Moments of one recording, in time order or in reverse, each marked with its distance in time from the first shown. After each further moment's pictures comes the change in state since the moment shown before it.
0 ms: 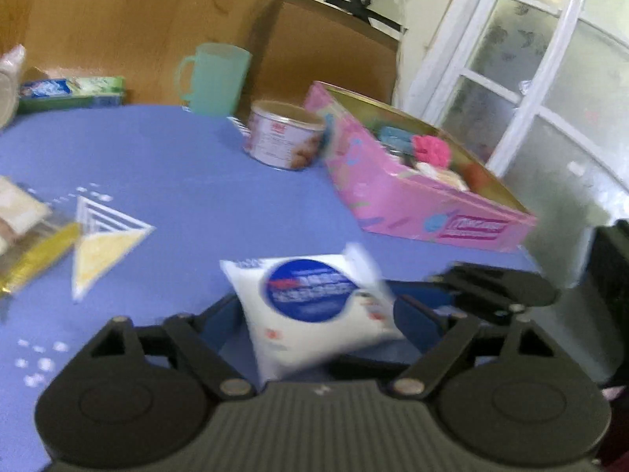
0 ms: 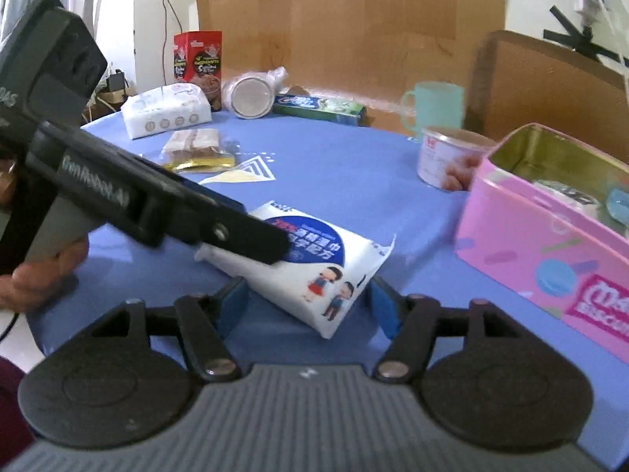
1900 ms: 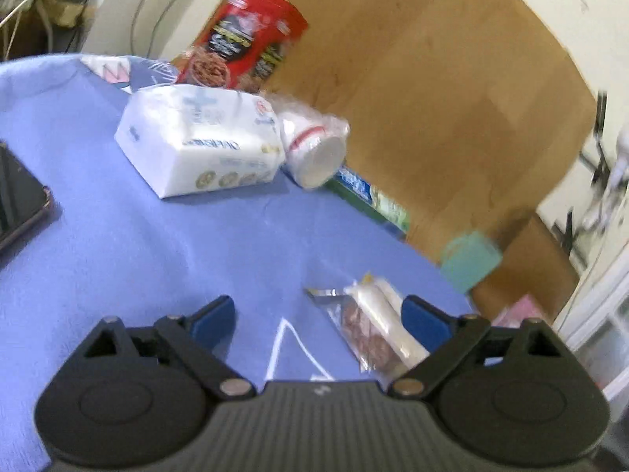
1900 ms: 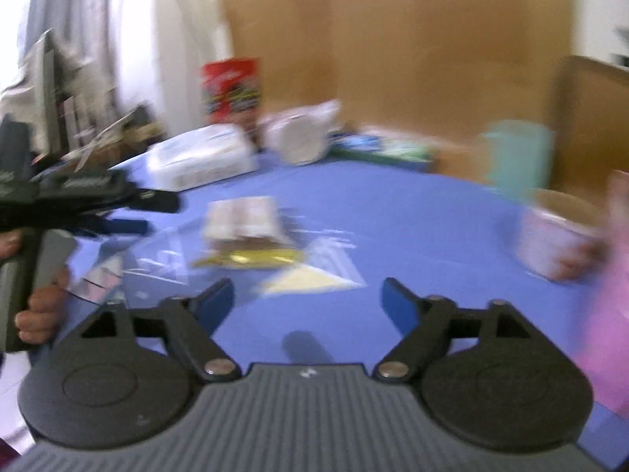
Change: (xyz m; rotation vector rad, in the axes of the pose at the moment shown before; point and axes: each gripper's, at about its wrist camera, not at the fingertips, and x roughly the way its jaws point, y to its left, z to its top) left arm -0.126 0.176 -0.031 -0.565 -0.444 0.362; right arm 0.072 0.049 0.078 -0.035 -0.028 0.171
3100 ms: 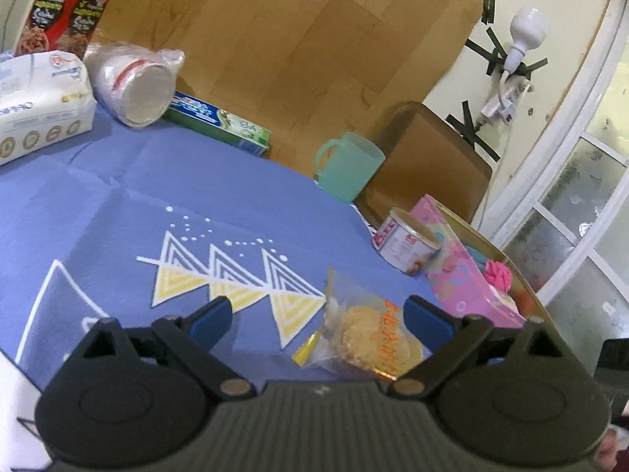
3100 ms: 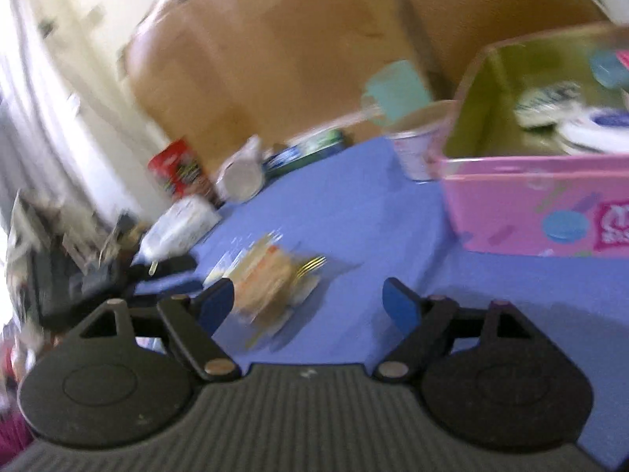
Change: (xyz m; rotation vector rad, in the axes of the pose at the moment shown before) left arm 0.028 -0.093 -0.045 0.256 0.222 -0.255; right arm -0.124 -0.064 -0.075 0.436 -0.086 0.003
